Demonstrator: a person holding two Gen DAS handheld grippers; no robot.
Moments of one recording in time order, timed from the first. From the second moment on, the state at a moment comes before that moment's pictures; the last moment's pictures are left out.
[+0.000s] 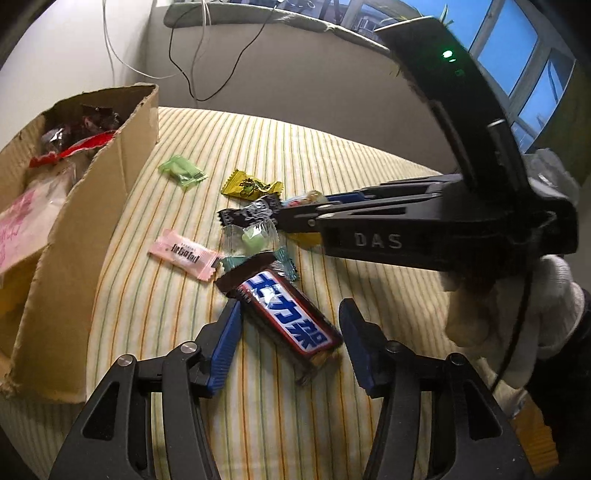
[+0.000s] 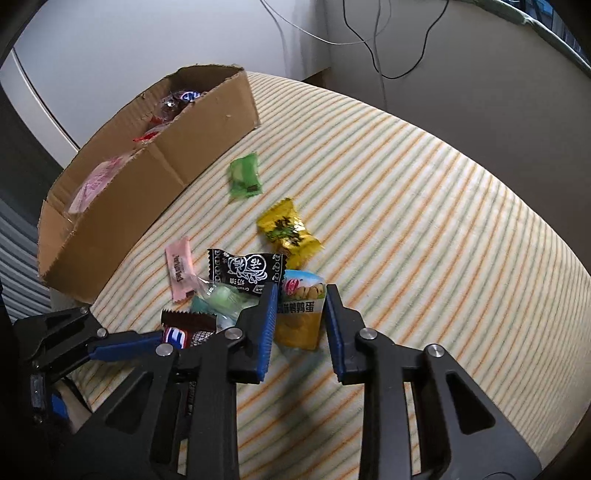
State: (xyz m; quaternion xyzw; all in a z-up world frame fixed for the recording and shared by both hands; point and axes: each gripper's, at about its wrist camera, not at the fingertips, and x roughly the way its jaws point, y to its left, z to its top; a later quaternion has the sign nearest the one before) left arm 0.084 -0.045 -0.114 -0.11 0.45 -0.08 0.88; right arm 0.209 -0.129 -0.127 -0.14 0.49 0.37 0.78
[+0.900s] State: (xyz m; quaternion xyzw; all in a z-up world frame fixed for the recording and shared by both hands) left arm 0.081 -0.037 -0.116 -0.10 0.43 -0.07 0.89; right arm 0.189 -0.178 -0.125 -0.14 0.48 0.35 0.79
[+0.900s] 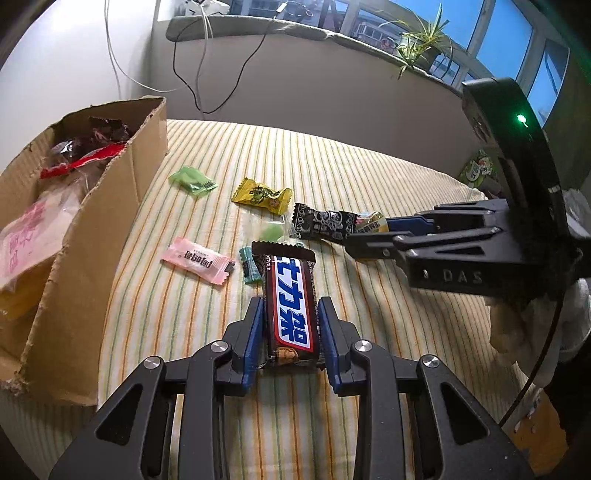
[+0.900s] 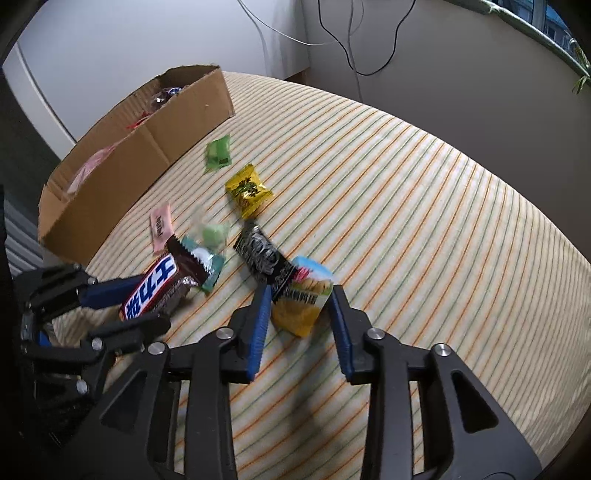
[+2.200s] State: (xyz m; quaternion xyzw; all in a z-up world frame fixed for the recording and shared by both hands) left arm 0.066 -0.015 -0.092 -0.13 0.40 -0.07 0.91; right arm 0.180 -0.188 -0.091 -0.16 0.42 0.32 0.83
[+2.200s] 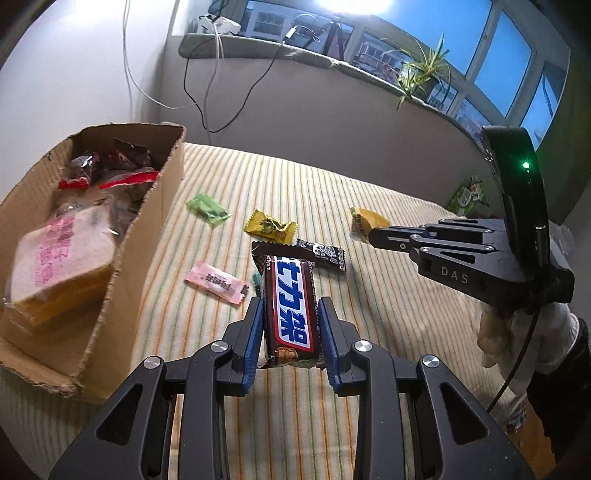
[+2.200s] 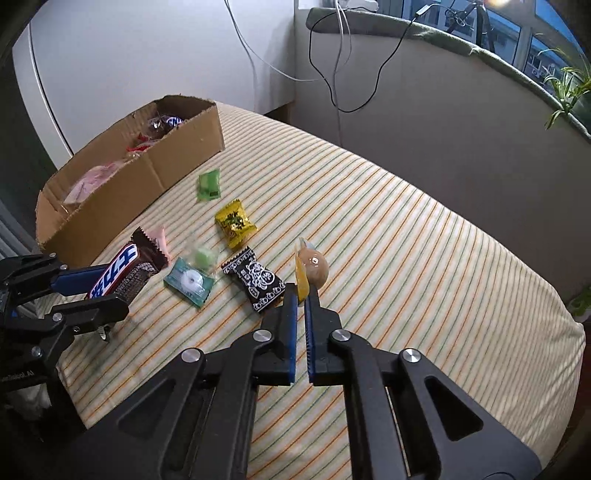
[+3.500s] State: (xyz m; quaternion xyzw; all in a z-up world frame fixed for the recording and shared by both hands) left arm 0.036 0.134 -0.064 -0.18 0.34 0.07 0.92; right arm 0.158 -0.017 -0.035 -0.19 0.36 0.45 0.80
